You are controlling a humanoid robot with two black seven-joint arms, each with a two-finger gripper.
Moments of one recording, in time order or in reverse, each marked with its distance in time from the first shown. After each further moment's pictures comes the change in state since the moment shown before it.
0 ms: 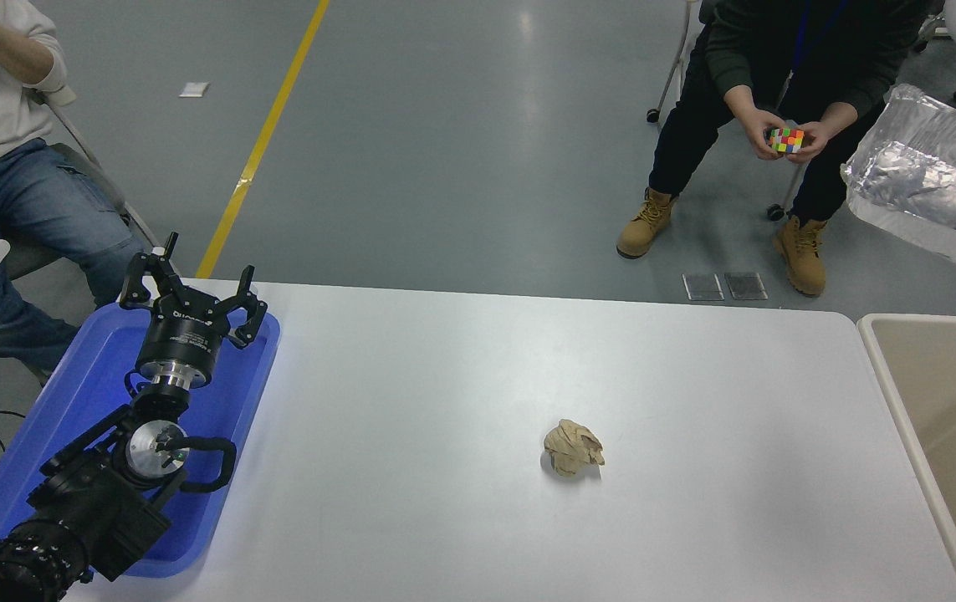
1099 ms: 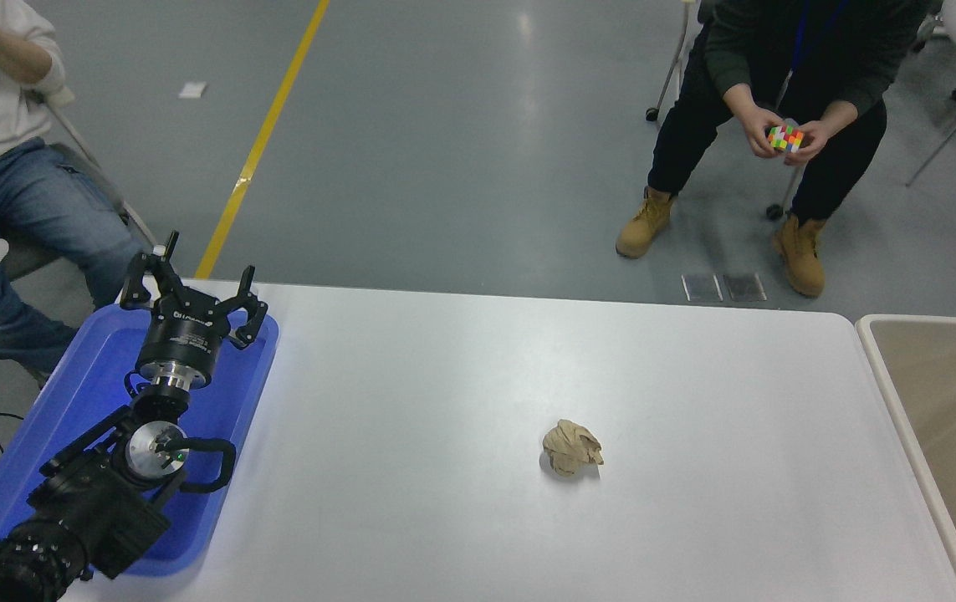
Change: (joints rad) left arm 0.000 0.000 0.000 0.000 0.000 0.000 0.000; right arm -1.244 -0.009 0.636 -0.730 0.204 -0.524 -0.041
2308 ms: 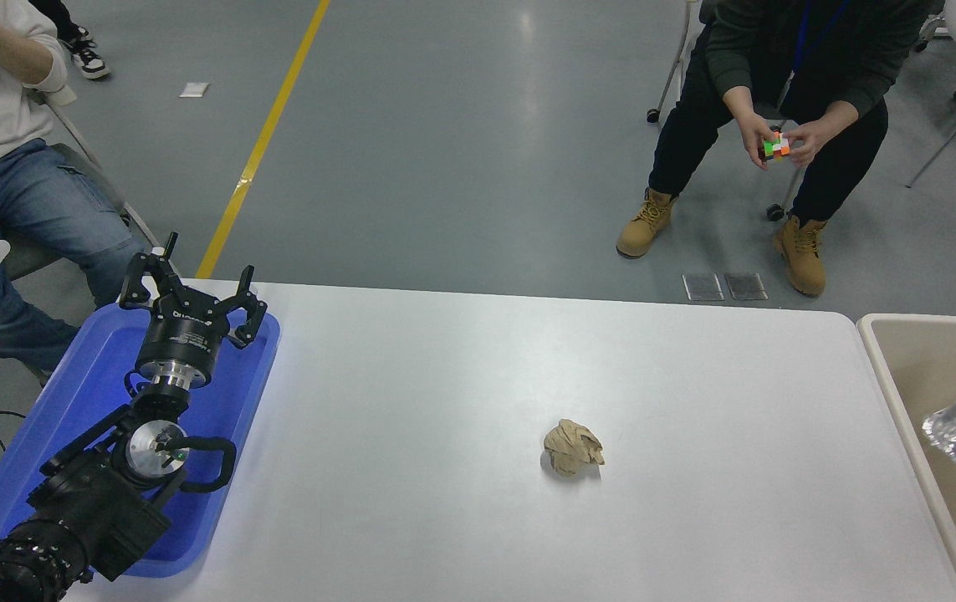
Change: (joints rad) left arm 0.000 0.000 0.000 0.000 0.000 0.000 0.000; right arm -0.522 0.218 0.328 -0.345 0.003 -0.115 0.001
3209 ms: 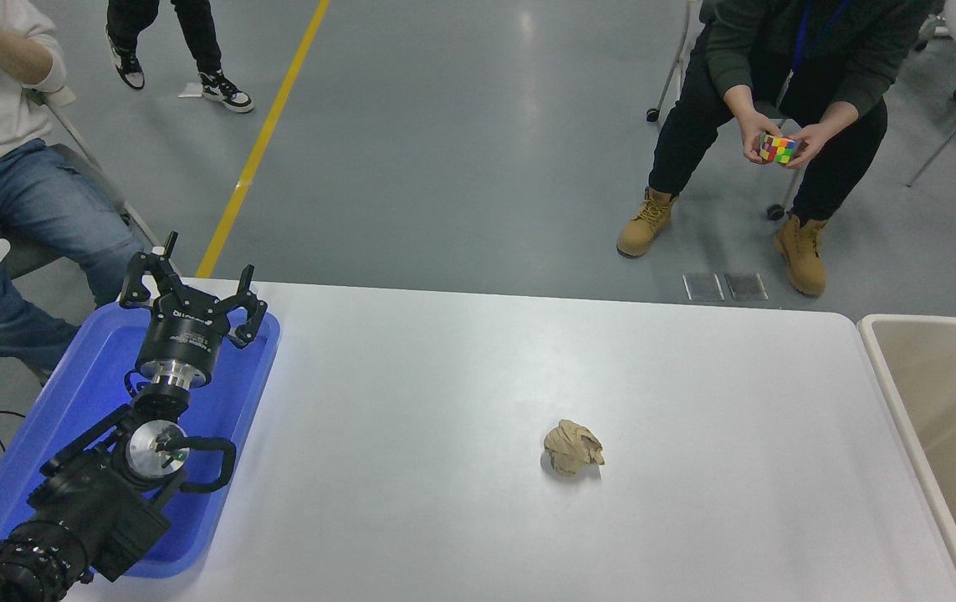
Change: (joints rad) left arm 0.000 0.000 0.000 0.000 0.000 0.000 0.000; right arm 0.517 -0.073 -0.041 0.180 -0.324 0.083 0.001
